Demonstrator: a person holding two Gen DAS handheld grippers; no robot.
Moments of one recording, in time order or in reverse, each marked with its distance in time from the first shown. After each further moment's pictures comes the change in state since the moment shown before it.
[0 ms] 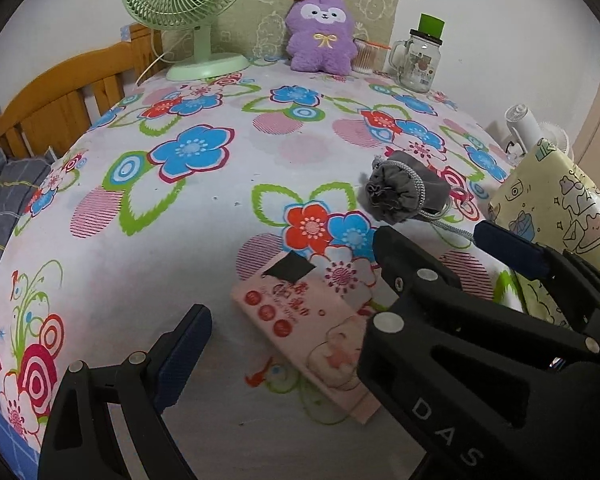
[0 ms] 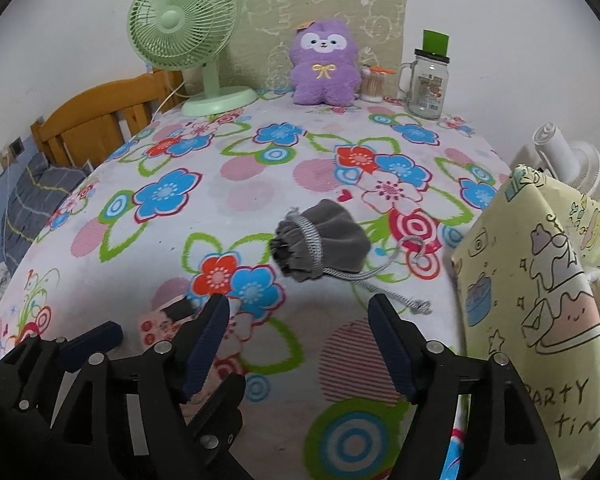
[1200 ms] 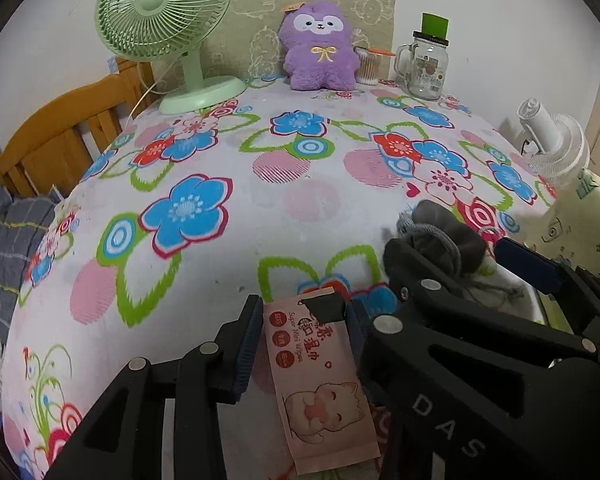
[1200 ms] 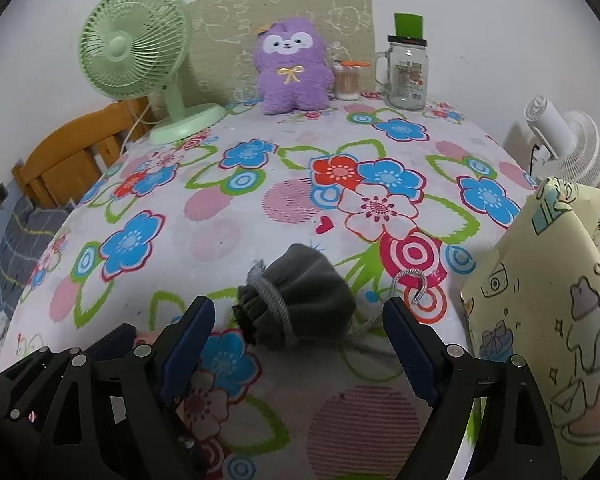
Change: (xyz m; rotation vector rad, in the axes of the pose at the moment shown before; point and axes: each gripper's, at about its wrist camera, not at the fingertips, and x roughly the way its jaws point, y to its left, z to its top) left arm 0.024 -0.002 0.044 0.081 -0.039 0.072; right arm 0.039 -0.018 0.030 0.136 -0.007 -0.013
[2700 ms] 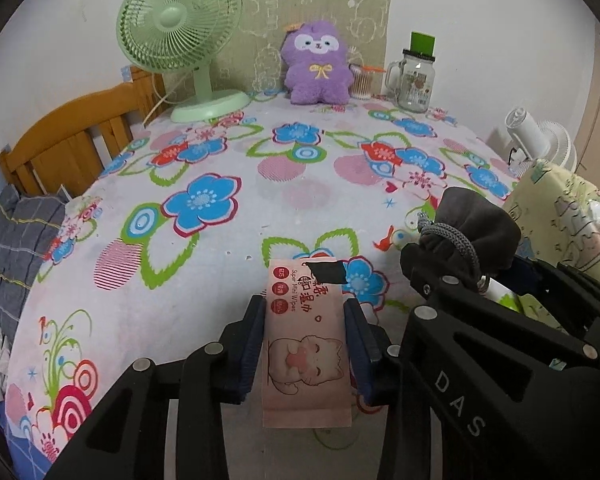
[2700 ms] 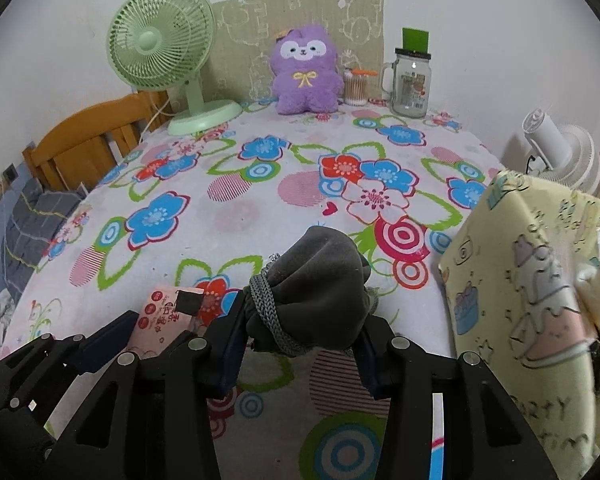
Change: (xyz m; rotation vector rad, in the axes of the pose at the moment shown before) left arm -0.045 -0.003 -0.026 -0.018 -0.062 -0.008; right arm -0.044 0.008 -0.020 -0.062 -0.011 0.009
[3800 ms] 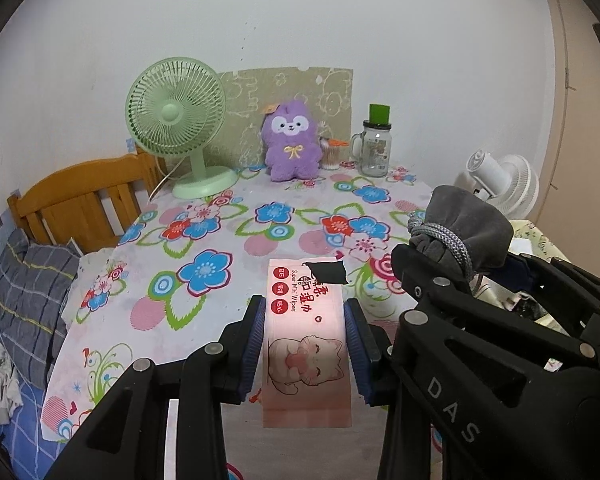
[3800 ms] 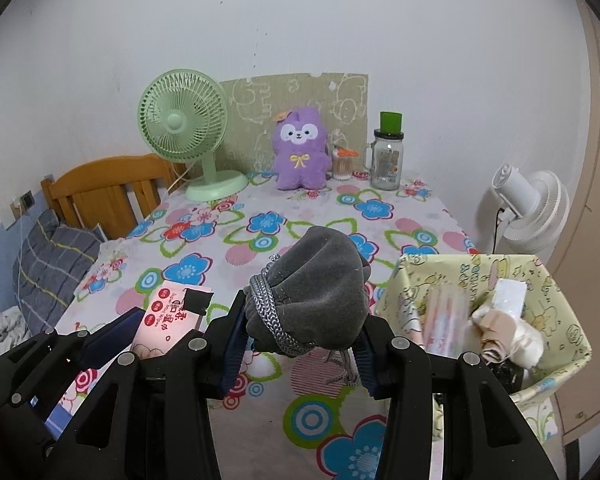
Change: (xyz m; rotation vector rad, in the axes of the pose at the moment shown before) left arm -0.101 -0.030 0.007 0.054 -0.205 -0.027; right arm -0.117 -0.014 0.010 -0.020 -0.203 -0.005
